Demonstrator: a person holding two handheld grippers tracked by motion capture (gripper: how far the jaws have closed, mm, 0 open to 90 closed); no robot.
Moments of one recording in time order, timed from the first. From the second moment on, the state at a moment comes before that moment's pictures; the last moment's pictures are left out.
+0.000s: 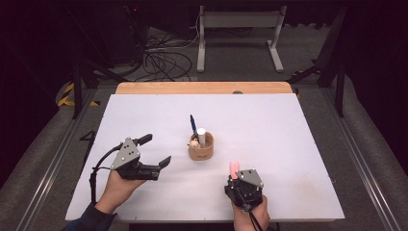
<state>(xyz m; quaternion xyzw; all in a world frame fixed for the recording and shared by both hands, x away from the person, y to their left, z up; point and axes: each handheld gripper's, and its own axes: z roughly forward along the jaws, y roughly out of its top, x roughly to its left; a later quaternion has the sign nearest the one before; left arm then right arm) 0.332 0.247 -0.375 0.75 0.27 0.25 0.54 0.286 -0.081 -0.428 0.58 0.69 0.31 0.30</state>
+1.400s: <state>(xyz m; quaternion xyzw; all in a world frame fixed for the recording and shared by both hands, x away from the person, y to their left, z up) 0.335 0.251 -0.377 0.75 0.28 0.25 0.54 0.275 -0.076 -0.447 0.60 0.67 0.33 0.30</state>
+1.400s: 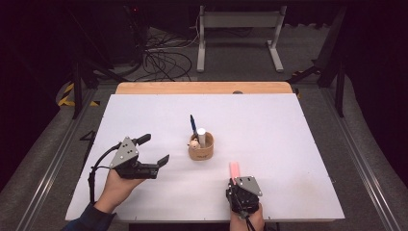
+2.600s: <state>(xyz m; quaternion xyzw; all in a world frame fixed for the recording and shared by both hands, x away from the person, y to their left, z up) 0.326 0.219 -0.381 0.76 0.24 0.25 0.55 0.319 -0.115 -0.402 0.47 0.74 0.40 0.27</state>
